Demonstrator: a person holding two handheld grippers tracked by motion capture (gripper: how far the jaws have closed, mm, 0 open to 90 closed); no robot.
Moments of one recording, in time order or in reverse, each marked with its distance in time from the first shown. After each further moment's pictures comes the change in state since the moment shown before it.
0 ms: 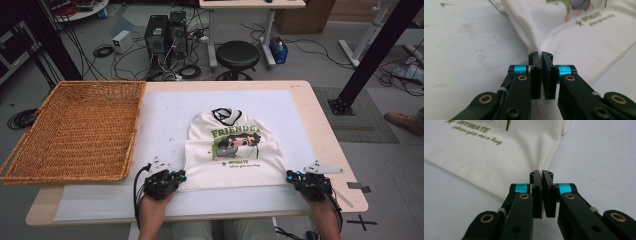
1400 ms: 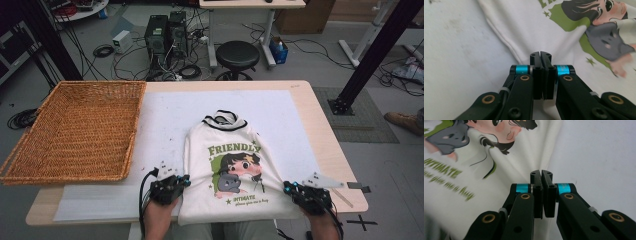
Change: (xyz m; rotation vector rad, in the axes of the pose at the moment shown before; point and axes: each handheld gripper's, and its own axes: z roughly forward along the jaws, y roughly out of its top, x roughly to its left) left arm -0.035 -0.009 0.007 0.086 0.043 0.063; right arm 0.030 -0.019 -0.020 0.004 0.051 -0.014
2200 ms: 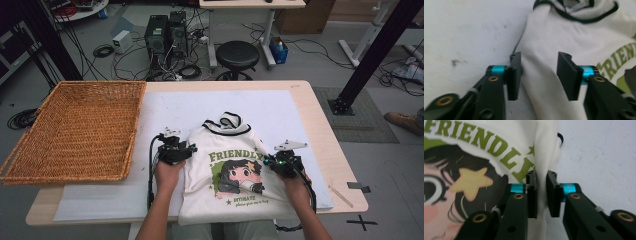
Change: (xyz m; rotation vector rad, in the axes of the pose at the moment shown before) left arm 0.062 0.075 0.083 0.014 0.098 -0.075; right arm -0.015 0.075 0.089 0.096 -0.042 -0.050
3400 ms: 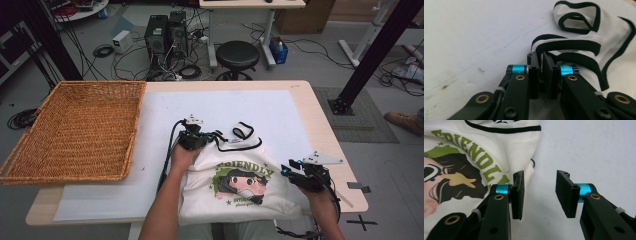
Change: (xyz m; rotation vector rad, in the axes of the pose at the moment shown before) left arm -0.004 0.045 0.052 -0.003 -0.205 0.094; right arm -0.025 -0.035 -0.057 -0.119 0.004 0.072
